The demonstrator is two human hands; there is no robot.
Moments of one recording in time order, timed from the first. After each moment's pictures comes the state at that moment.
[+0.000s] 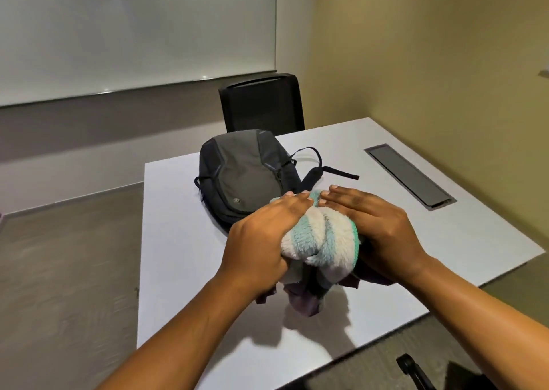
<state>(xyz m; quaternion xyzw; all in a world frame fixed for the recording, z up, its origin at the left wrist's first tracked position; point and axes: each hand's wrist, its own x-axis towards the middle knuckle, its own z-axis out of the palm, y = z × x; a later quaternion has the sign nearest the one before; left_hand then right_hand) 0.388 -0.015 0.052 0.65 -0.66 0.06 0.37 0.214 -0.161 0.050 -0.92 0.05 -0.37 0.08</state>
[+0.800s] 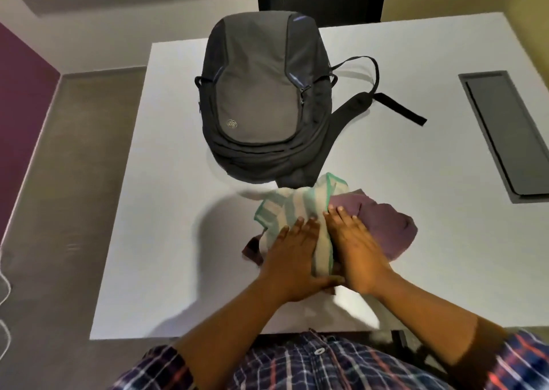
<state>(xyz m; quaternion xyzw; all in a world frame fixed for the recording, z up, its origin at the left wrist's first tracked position) 0.307 -0.157 -0.165 0.83 -0.46 -0.28 0.12 0.203 -0.312 -0.203 -0.96 0.13 0.09 0.22</state>
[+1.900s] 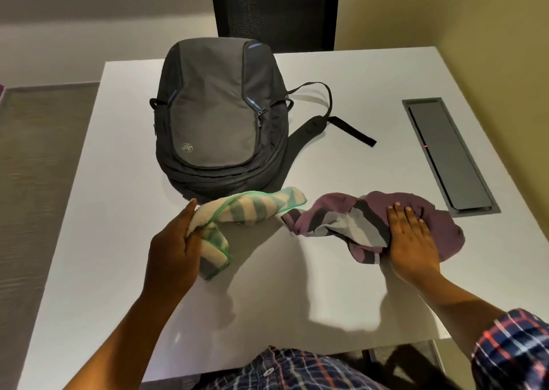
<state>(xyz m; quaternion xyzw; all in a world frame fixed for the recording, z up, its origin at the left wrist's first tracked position) 0.384 -0.123 -0.116 0.88 -0.24 -0.10 0.39 0.114 -0.474 -0.220 -0.92 0.37 0.09 0.05</state>
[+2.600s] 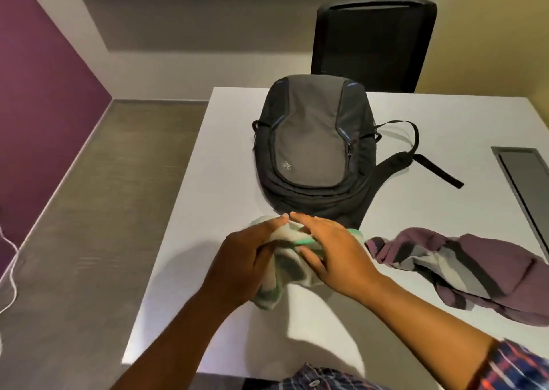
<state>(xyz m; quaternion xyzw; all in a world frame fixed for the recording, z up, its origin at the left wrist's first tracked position) 0.421 -0.041 -0.062 0.80 -0.37 -0.14 0.45 0.331 -0.230 -0.087 -0.94 0.02 -0.08 0.33</state>
